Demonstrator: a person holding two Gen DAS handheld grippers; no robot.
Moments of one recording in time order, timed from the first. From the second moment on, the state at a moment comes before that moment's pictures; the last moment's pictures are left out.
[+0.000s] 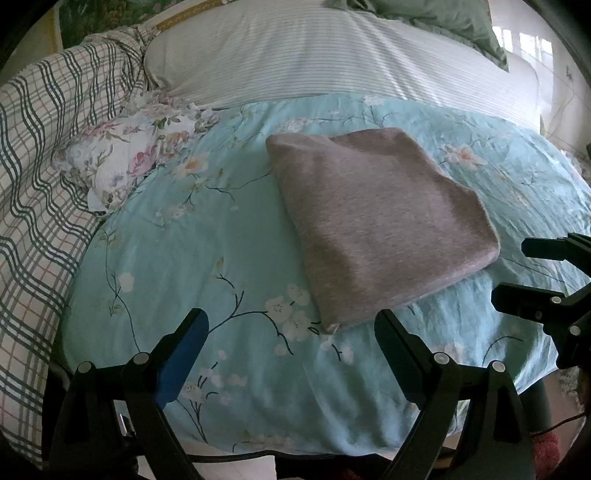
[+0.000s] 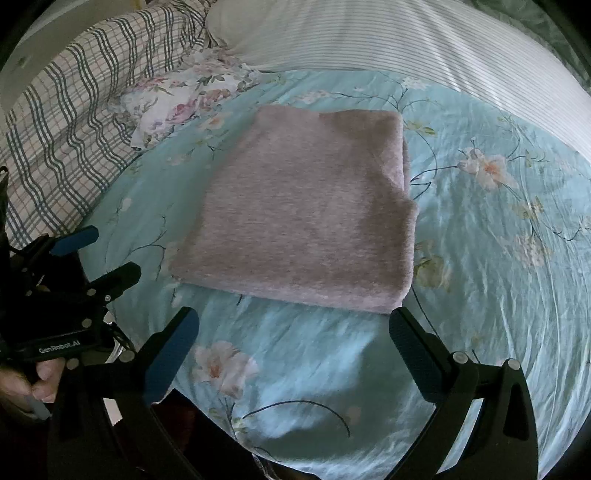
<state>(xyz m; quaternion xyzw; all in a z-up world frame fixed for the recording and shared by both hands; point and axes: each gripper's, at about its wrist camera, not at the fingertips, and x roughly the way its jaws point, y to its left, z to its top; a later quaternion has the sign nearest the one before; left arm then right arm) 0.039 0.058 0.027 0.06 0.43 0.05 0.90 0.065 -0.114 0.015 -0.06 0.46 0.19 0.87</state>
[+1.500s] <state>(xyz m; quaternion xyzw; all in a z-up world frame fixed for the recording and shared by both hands) 0.034 0.055 0.030 0.06 0.43 0.05 0.90 0.061 -0.112 0.015 -0.06 0.46 0.19 0.87</state>
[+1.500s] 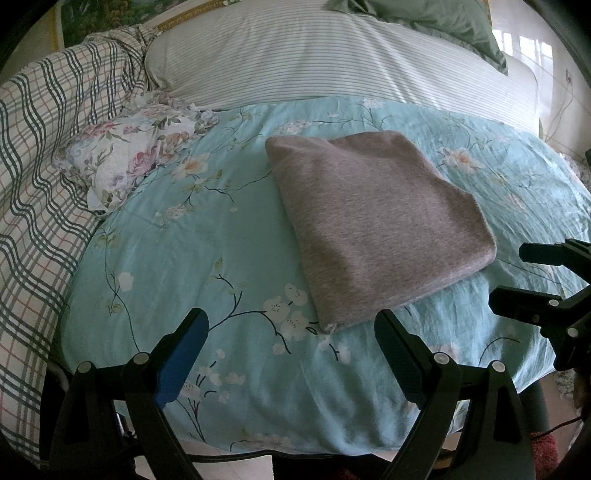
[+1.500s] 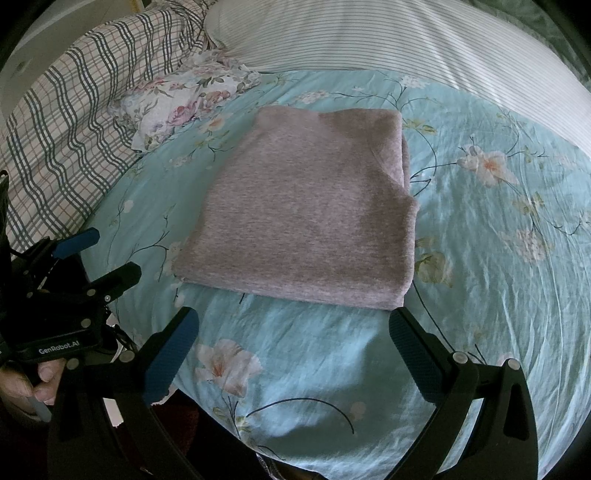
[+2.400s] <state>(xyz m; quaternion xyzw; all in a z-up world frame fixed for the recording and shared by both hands) 0.034 0.053 0.030 0.05 0.43 0.05 0.90 0.062 -0.114 0.016 -0.06 0.46 0.19 0.87</state>
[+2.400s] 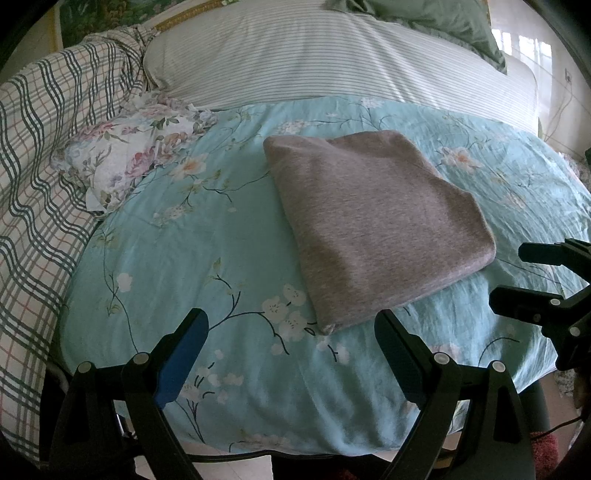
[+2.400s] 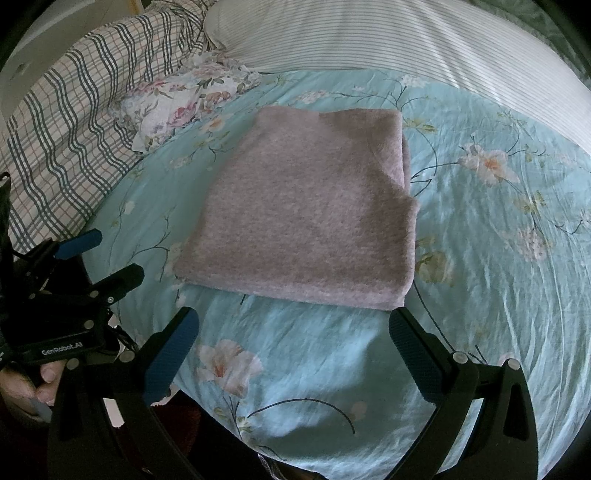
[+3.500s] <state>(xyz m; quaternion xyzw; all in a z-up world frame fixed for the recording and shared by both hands) 0.091 0.054 0.039 0.05 0.42 0.03 0.91 0.117 -0.124 0.032 -0.04 0.45 0.19 0.87</state>
